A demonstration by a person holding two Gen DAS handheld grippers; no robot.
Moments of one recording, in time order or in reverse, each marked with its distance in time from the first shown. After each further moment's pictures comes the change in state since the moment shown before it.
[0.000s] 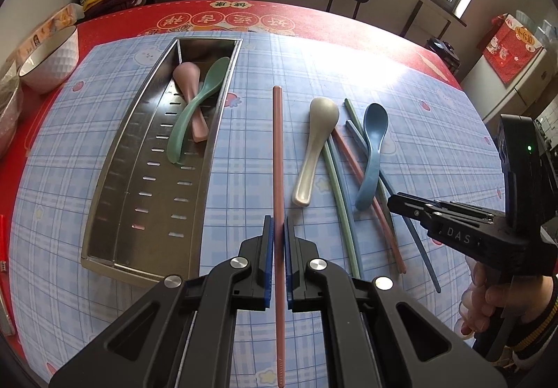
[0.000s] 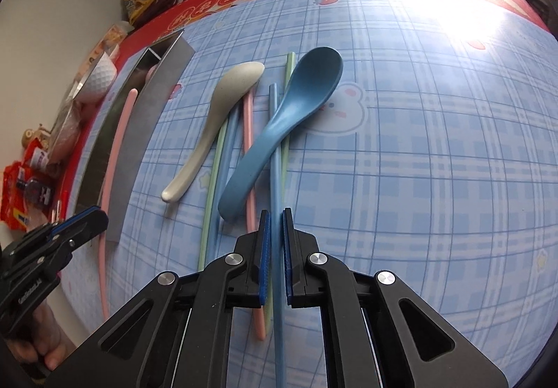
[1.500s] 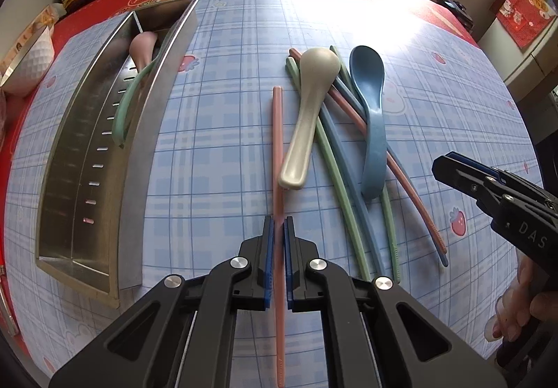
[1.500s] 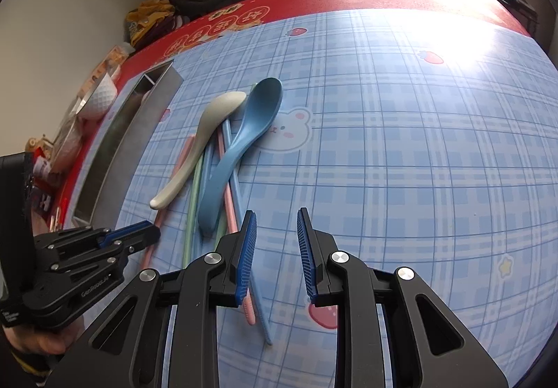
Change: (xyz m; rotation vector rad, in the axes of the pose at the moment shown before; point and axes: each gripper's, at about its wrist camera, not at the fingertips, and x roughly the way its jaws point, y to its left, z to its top) left arm 0.055 -0.039 -0.004 0.052 0.136 0.087; right arm -0.025 -0.026 -0.002 -0.034 -0.099 0.001
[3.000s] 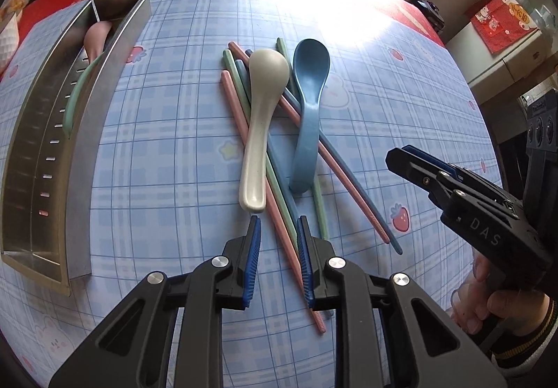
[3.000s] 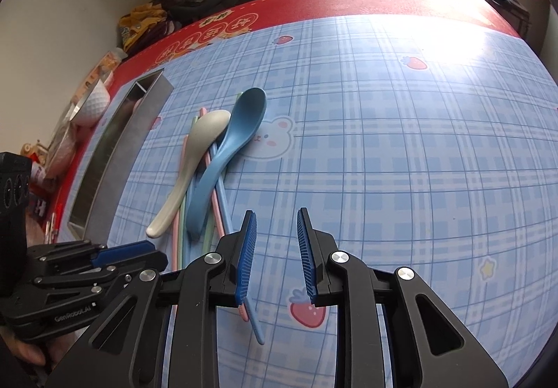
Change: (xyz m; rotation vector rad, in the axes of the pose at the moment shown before) left arm 0.002 -0.020 0.010 -0.017 0.073 -0.185; right arm -0.013 -0.013 0.001 0.021 -0.017 -0.035
